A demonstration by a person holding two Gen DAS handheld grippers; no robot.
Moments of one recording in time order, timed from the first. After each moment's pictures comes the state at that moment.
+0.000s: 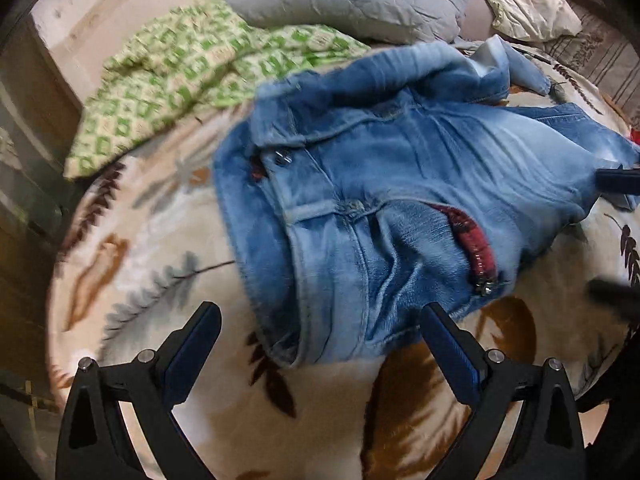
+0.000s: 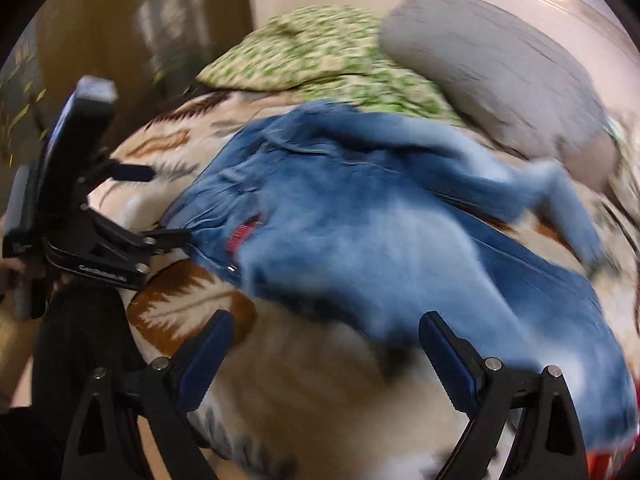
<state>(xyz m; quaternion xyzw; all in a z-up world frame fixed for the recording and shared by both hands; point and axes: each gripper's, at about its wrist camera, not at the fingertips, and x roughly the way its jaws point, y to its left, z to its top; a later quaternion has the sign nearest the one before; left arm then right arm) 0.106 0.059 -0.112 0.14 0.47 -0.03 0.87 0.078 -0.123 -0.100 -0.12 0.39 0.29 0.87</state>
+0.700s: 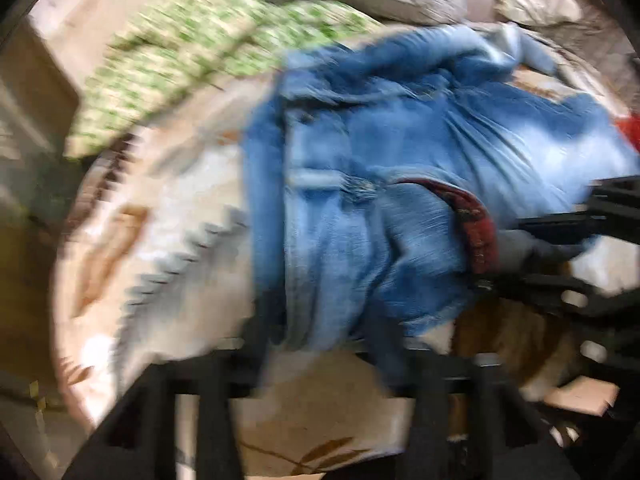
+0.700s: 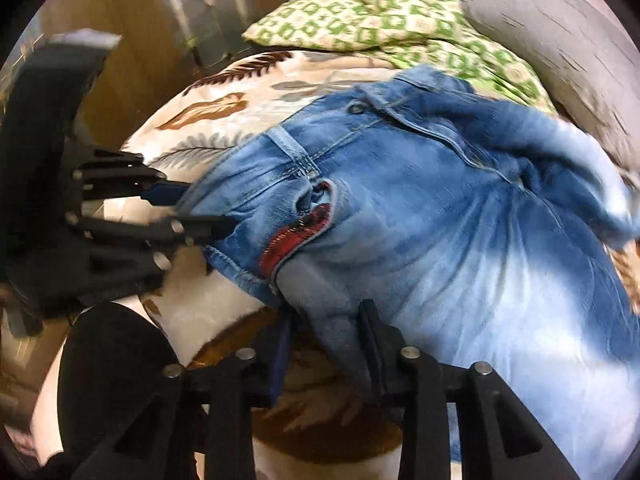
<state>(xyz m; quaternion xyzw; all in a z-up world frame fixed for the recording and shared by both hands) 0.079 0.107 -0.103 0.16 0.47 -0.01 0.87 0.078 -0.021 -0.125 -0.10 0.44 0.34 0.83</state>
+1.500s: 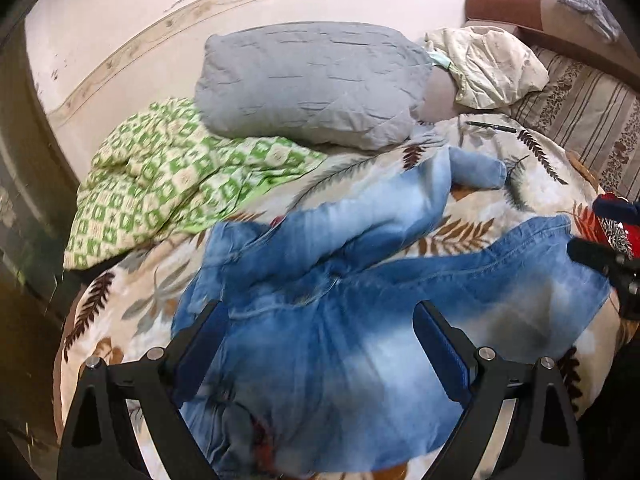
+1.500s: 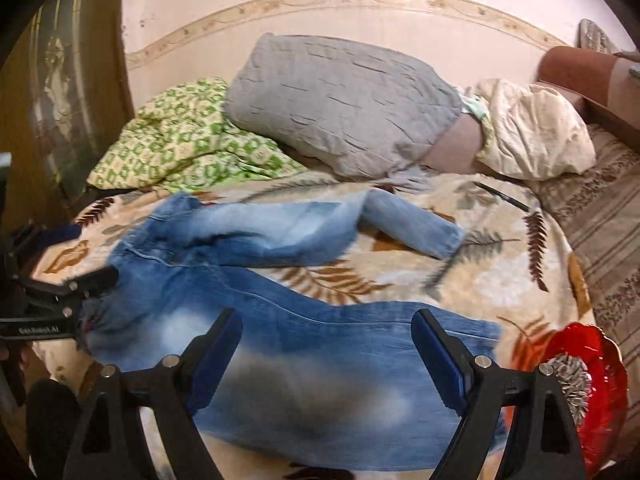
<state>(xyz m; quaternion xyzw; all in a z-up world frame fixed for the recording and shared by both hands) 0.122 -0.042 -0.012 0.15 0.35 -0.07 0.92 0.100 -0.265 -0.039 -0.01 0.33 0.09 0.94</state>
